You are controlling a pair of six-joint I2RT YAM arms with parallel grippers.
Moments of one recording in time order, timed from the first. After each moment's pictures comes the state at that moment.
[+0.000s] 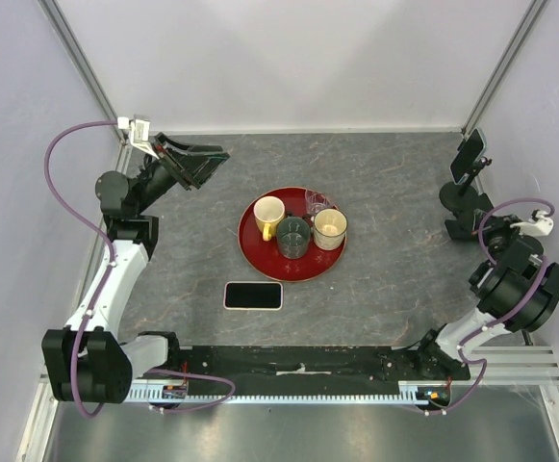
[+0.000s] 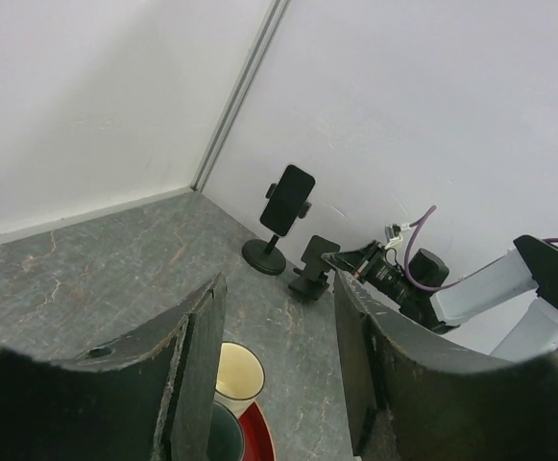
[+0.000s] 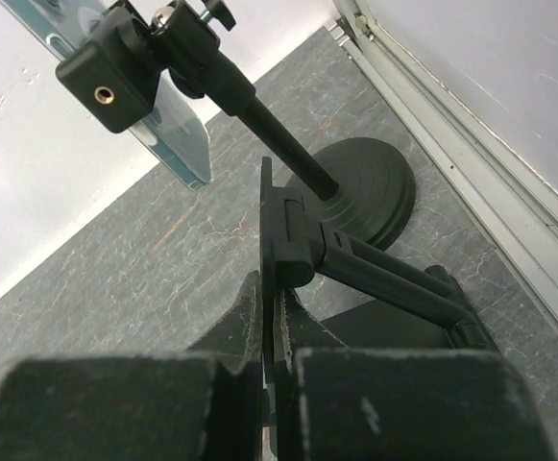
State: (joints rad) left arm -0.03 1.15 0.89 0.74 0.83 -0.84; right arm -0.75 1.66 0.42 1.19 -0.58 0.57
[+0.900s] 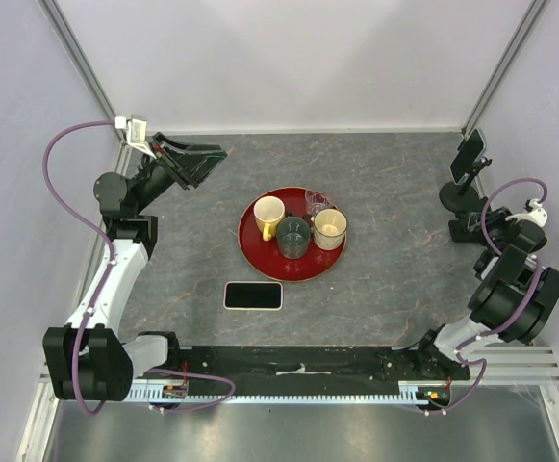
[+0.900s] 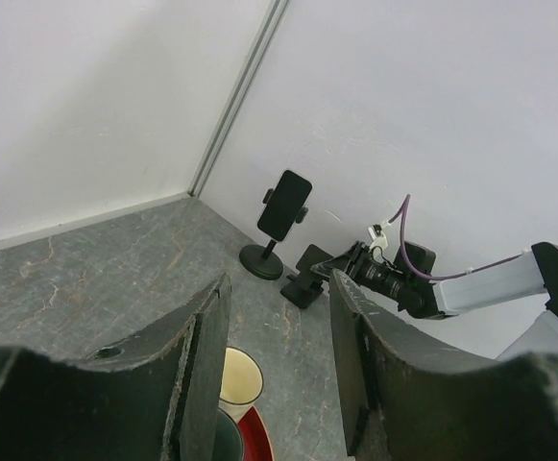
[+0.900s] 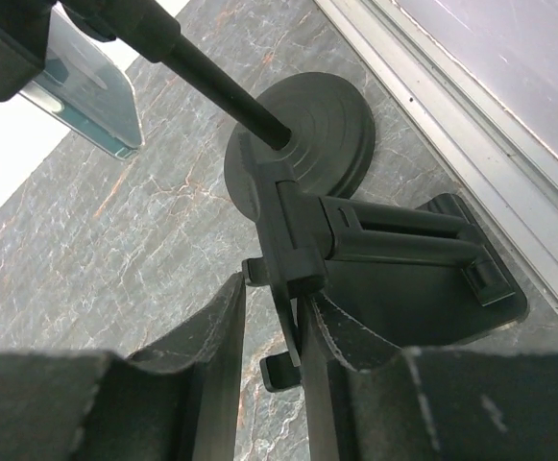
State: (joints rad) left arm -0.02 1.16 0.89 0.79 0.85 -0.87; right arm -0.70 1.58 0.53 0.74 -0.47 0.45
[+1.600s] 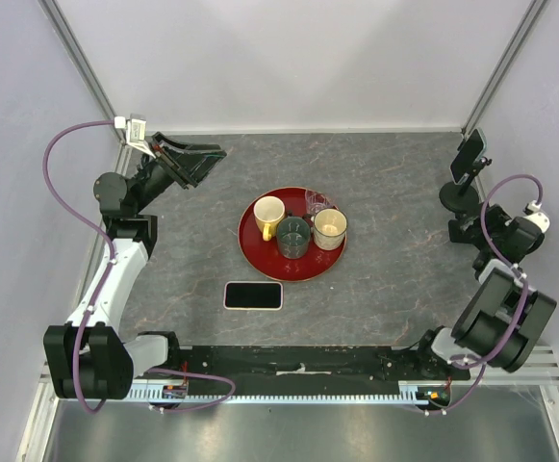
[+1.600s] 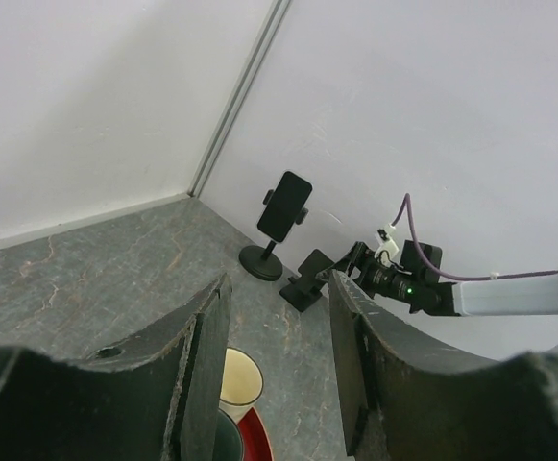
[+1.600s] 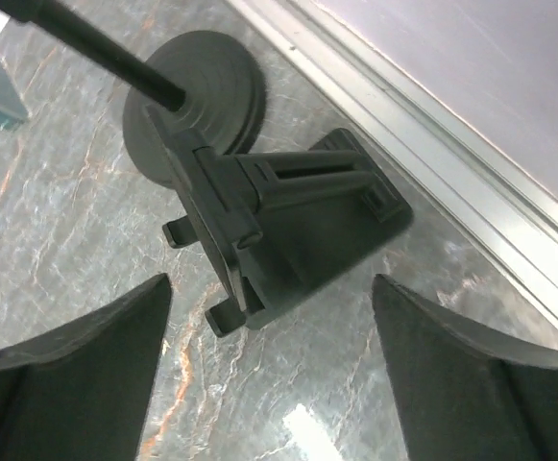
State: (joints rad) left arm -0.01 1.17 0.89 0.80 0.85 -0.89; right arm -0.66 1.41 0.53 0.42 -0.23 0.37
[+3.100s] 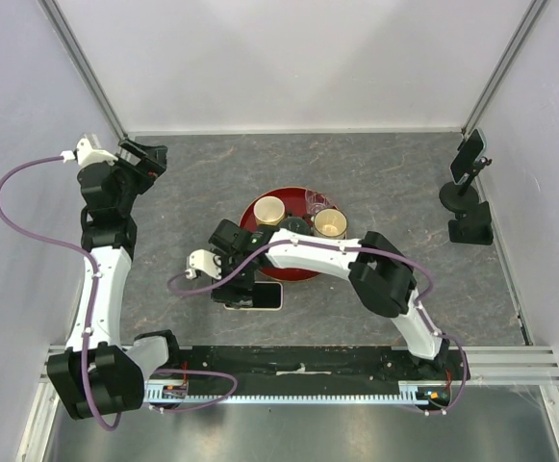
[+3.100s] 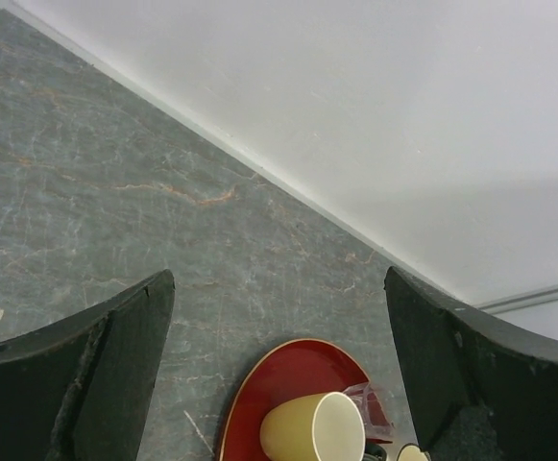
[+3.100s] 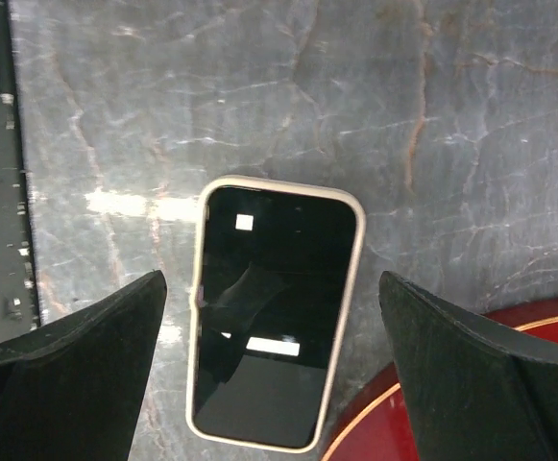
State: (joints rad) left arm 0.17 1.08 0.95 0.01 0.13 -0.68; right arm 1.12 2.13 1.71 -0.66 -0.32 -0.47
